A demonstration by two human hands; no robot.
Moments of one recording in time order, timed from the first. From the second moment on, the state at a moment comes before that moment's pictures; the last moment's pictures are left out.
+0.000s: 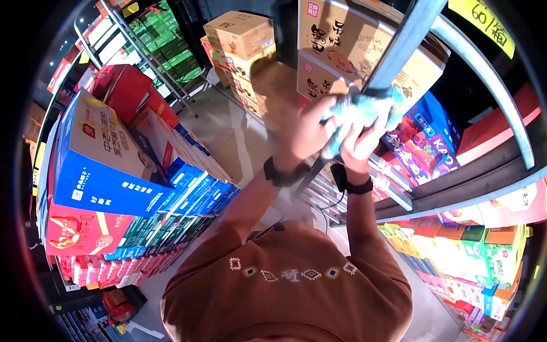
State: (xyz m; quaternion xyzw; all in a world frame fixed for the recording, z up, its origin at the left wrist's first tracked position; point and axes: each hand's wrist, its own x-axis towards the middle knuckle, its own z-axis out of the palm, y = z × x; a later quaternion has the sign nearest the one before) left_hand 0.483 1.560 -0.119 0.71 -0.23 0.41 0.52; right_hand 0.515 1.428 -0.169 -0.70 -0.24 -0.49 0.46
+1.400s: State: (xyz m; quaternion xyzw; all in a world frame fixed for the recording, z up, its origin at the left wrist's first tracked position) left_hand 0.141 1.882 -0.139 0.76 0.23 0.61 -0.08; right_hand 0.298 1.830 -0.183 -0.55 -0.62 -0.30 0.48
